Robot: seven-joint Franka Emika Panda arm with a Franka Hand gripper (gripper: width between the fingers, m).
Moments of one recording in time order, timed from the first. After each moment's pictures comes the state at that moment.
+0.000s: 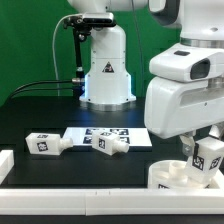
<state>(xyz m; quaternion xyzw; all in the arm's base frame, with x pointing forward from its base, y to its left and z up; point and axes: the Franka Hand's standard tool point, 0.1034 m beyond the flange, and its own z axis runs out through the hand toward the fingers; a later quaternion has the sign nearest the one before) 0.604 0.113 0.079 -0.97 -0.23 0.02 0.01</state>
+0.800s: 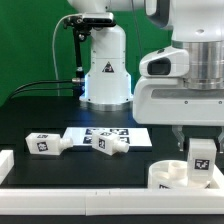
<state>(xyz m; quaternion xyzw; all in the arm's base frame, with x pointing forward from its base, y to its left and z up) 0.602 0.113 0.078 -0.99 0.16 0.02 0.03</state>
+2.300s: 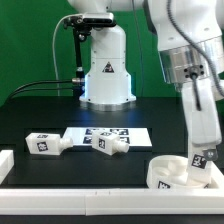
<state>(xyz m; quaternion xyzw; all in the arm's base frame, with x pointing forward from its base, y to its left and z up) 0.604 0.122 0.075 -0.56 0.81 0.08 0.13</state>
